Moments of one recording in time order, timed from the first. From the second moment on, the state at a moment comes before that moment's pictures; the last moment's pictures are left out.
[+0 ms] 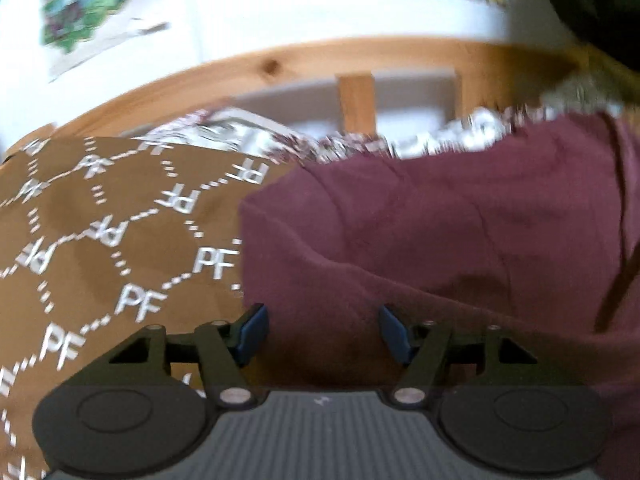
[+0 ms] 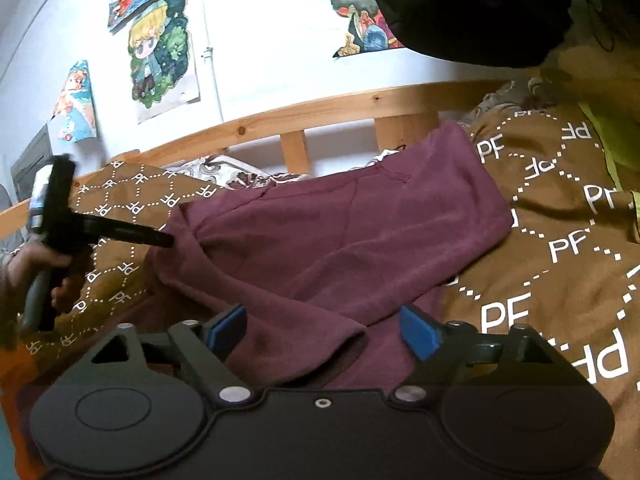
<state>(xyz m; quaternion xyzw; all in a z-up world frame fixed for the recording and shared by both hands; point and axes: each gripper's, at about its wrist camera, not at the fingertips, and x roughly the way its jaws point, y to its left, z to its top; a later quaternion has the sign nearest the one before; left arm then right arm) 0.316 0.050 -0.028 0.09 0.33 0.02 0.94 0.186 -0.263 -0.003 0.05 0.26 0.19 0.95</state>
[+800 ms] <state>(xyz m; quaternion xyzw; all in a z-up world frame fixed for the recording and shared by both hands) 0.304 0.020 -0.002 0.14 0.29 -0.12 0.94 0.188 -0.267 -0.010 0.04 0.27 0.16 0.95</state>
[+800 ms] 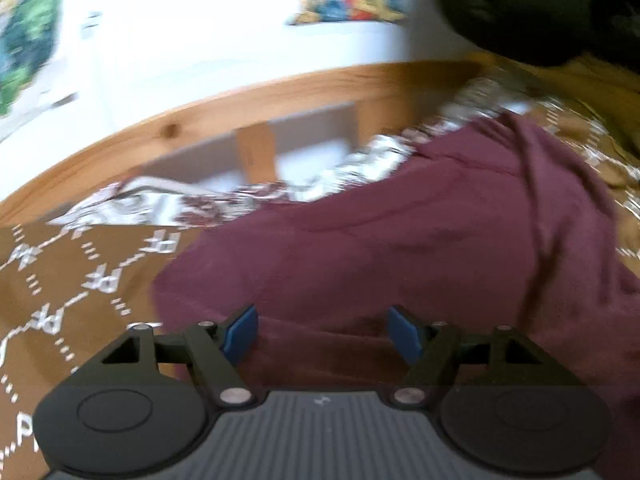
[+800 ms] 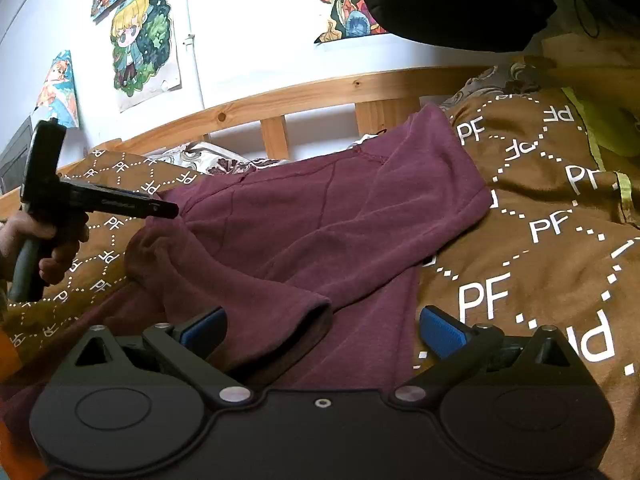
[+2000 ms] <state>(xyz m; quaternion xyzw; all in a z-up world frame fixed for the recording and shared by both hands) 0.275 0.056 -0.045 -0.01 0.39 -0.05 0.92 0.320 -0.121 -0.009 -0.14 0.32 0.31 0.88</state>
